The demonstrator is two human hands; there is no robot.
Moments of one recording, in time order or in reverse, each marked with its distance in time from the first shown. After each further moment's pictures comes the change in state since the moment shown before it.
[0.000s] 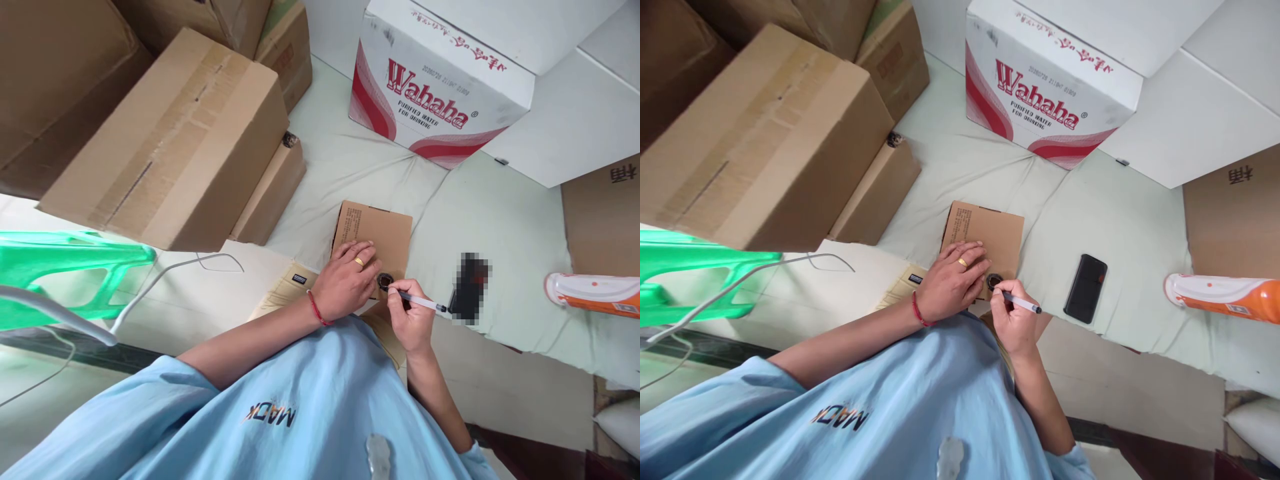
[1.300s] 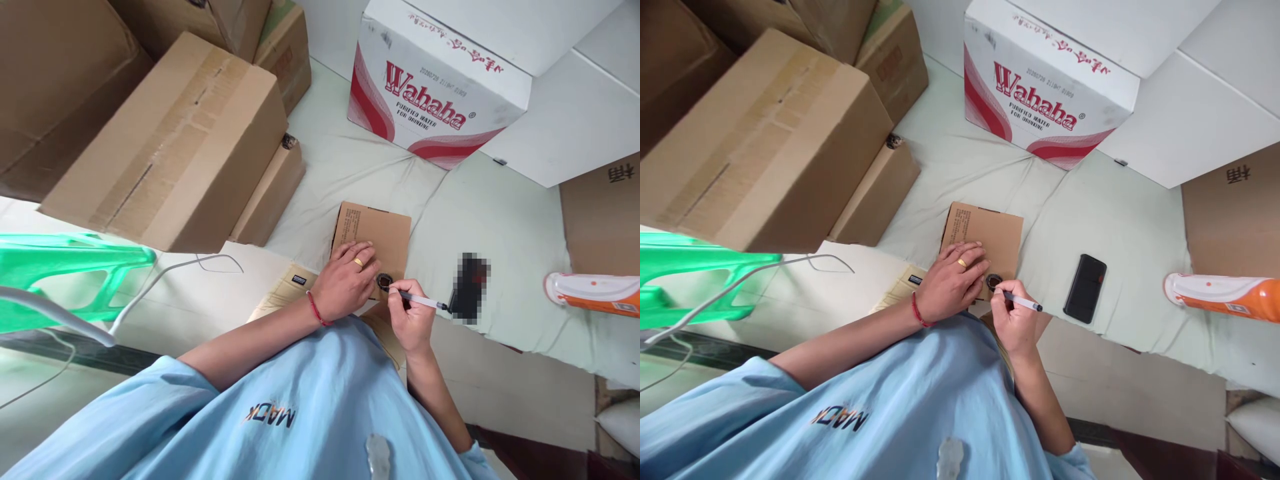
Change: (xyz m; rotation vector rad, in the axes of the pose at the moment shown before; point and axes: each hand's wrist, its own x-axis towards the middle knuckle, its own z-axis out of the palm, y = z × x) left_hand 0.001 0.000 0.000 0.033 0.035 0.018; right_hand 0.000 0.003 0.002 0.006 0.038 0.008
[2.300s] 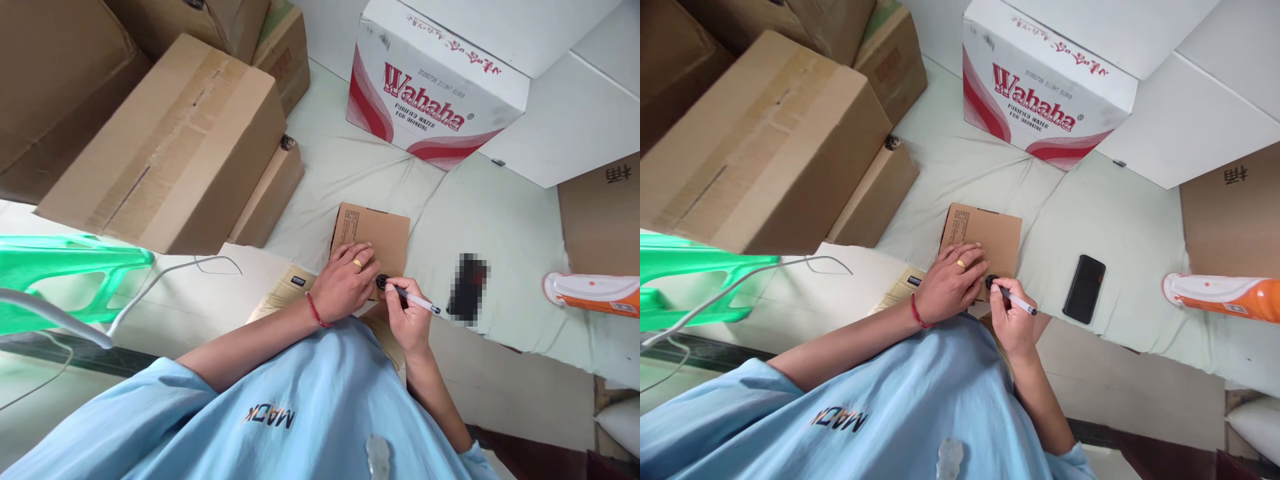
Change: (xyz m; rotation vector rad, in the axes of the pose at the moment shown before) left_hand 0.000 0.000 0.000 -0.020 -0.053 -0.023; right_hand 0.002 -0.002 0.000 -0.010 -0.053 0.062
